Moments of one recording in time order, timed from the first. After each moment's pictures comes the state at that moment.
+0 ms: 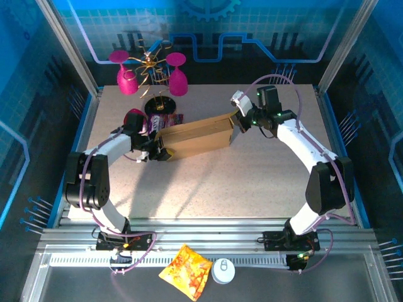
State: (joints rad) left arm -0.04 1.67 1.01 -0.44 0.70 -2.09; right arm 0.28 1.63 1.34 -0.41 -0.46 -0.42
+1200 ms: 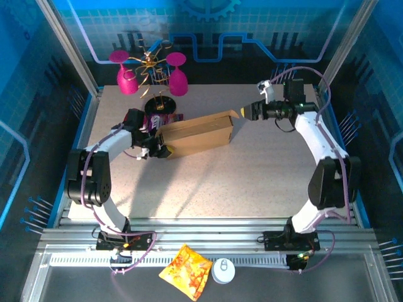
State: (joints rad) left arm -0.04 1.71 1.08 -0.50 0.70 -2.09; right arm 0.06 1.69 1.47 -0.56 -0.79 -0.08
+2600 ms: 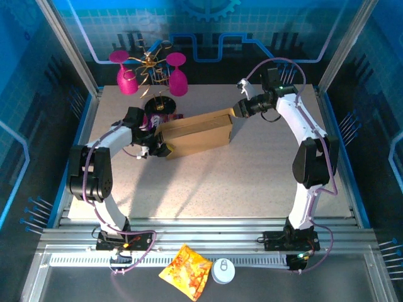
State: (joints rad) left arm -0.03 1.76 1.13 -0.55 0.73 -2.09; right arm 0.18 1.95 1.82 -0.88 -0.65 -0.23
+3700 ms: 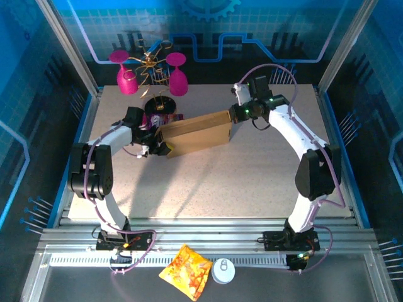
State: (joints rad) left arm -0.02 1.79 1.14 -0.50 0.75 -2.09; right arm 0.31 1.80 1.60 -0.67 -0.32 0.02
